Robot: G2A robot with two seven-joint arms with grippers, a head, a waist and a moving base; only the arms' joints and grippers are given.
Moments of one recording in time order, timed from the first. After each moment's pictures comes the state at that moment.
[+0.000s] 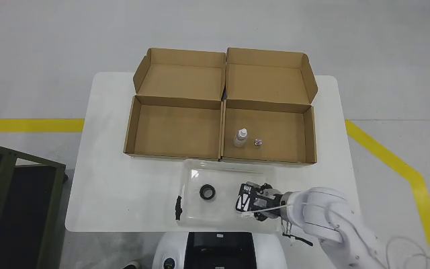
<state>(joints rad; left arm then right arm) 0.26 -0.15 -0.81 -1.52 3.07 0.05 -0.08 -1.41 -1.01 1.13 -2.12 -1.11 -0.65 1.06</state>
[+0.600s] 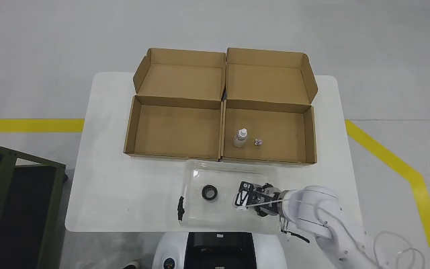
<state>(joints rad) 0.26 -0.15 -0.81 -1.52 3.07 0.05 -0.08 -1.37 -1.01 1.07 -2.05 -1.19 -0.60 1.08</state>
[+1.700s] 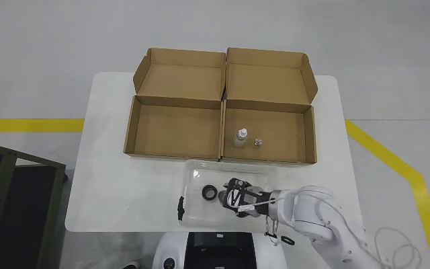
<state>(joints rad) 0.26 -0.15 -0.81 -1.52 3.07 0.05 -0.08 -1.34 -1.02 1.03 -2.11 -1.00 -0.57 0.82</state>
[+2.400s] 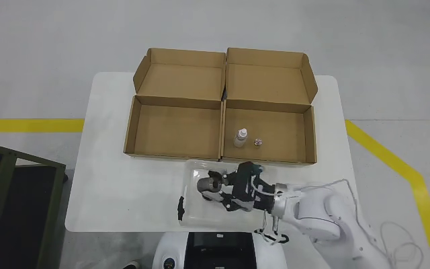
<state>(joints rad) 0.26 -0.15 -0.81 -1.52 3.07 0.05 -0.08 -1.33 -1.03 1.07 -2.14 -0.74 -0.54 0.49</state>
